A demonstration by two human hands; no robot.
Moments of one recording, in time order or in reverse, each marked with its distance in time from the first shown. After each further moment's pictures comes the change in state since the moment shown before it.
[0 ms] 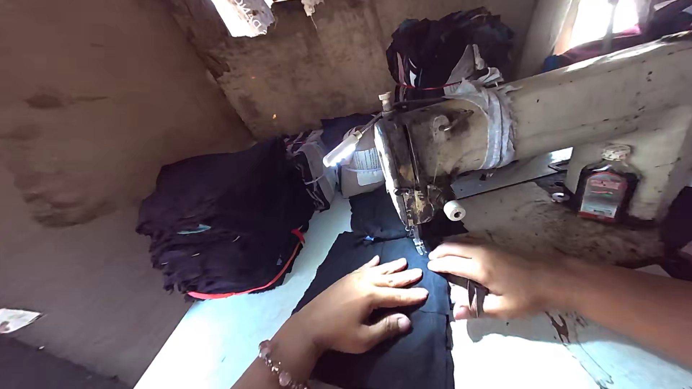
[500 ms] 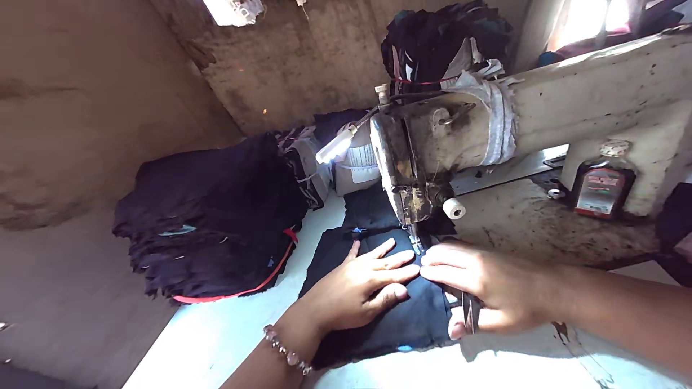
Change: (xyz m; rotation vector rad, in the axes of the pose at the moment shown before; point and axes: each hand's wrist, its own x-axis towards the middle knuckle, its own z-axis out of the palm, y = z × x) left_hand 0.011 -0.011 0.003 0.063 0.054 -0.134; right_hand 0.003 -0.009 0.009 -0.074 0.043 -0.069
